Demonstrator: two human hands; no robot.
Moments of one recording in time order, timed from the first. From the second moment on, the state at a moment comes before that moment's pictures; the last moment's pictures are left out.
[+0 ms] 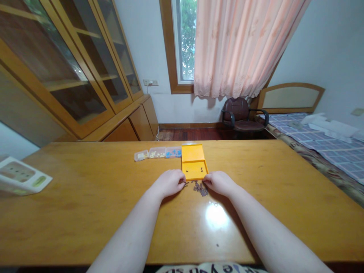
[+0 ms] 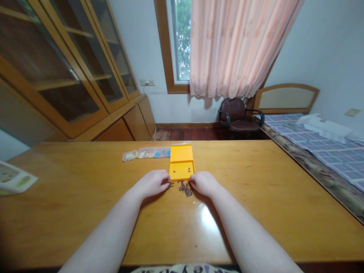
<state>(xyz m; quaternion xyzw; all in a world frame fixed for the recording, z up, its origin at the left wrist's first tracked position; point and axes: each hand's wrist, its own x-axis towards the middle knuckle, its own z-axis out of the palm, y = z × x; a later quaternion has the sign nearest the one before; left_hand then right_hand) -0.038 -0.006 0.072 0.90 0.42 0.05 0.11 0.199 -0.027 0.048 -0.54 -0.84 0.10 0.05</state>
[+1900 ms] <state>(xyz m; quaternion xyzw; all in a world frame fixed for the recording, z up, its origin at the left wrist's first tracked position) -0.020 -0.002 0.049 0.93 0.35 0.08 0.06 0.209 -0.026 0.060 -0.56 -0.82 0.07 -0.02</state>
